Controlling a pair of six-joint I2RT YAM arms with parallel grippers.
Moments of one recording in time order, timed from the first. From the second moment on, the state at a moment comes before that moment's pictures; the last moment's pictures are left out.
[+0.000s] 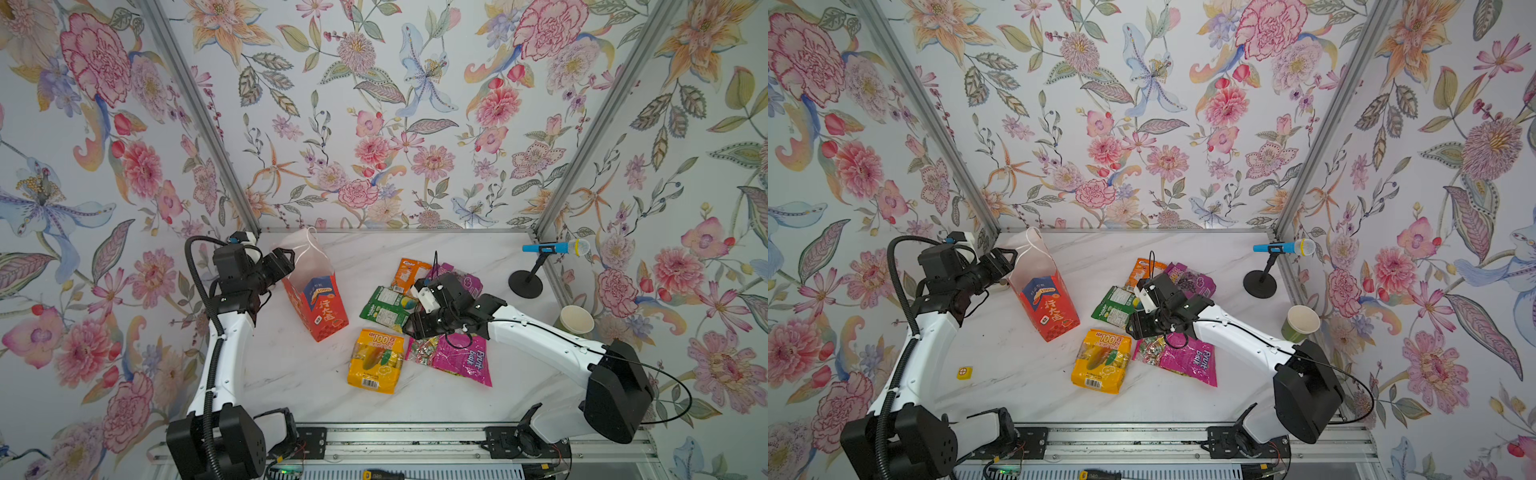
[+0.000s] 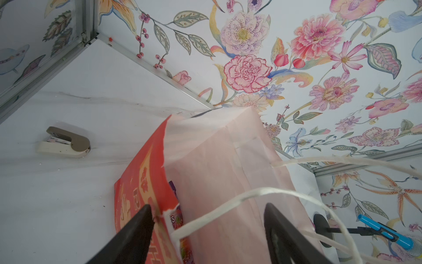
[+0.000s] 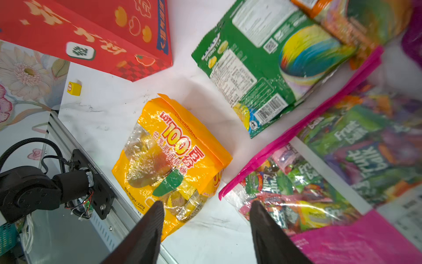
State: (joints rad) left arm 0.21 1.22 1.05 -0.32 0.39 -0.48; right arm 0.76 1.48 1.06 -0.54 -0.29 0.46
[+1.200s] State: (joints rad) left arm 0.20 1.24 1.01 -0.33 0.39 -0.43; right arm 0.79 1.71 0.98 -0.19 -0.40 0.64
